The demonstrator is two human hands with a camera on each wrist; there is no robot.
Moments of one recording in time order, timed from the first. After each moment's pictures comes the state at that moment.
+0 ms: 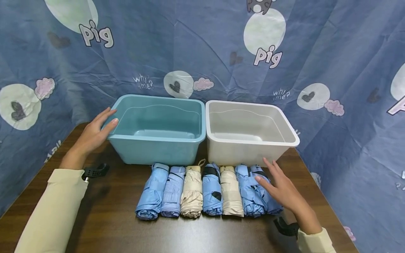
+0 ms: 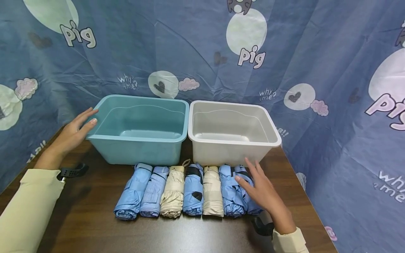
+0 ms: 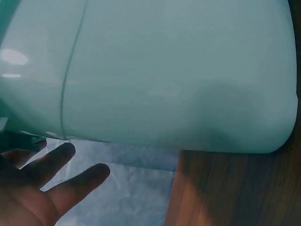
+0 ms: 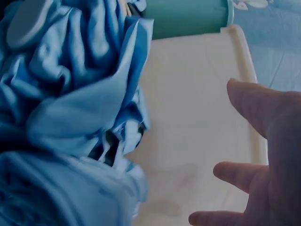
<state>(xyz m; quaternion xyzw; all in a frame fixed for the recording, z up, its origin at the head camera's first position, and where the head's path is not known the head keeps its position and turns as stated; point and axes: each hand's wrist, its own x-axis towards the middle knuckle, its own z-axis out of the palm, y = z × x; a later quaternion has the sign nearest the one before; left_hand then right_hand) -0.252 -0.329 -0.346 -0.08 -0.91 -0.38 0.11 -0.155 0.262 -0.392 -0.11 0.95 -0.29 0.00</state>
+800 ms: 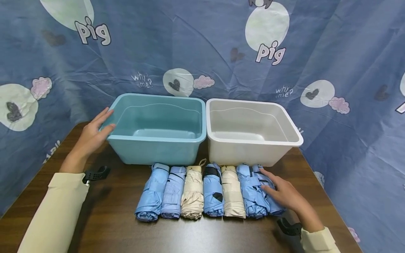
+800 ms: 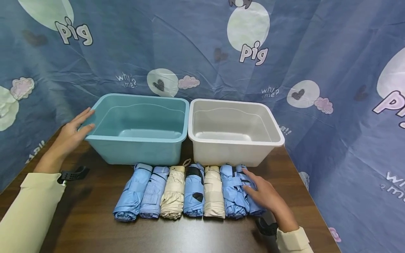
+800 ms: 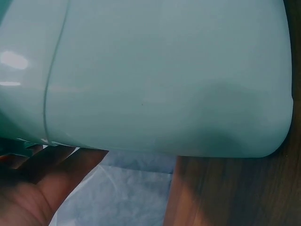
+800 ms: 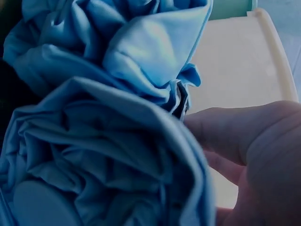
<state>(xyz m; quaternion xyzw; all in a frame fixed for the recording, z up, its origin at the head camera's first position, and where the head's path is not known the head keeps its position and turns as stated) -0.252 -0.326 -0.354 -0.08 -0.90 -0.41 0.14 -0.166 0.280 -0.413 -0.15 0.95 -0.26 0.04</state>
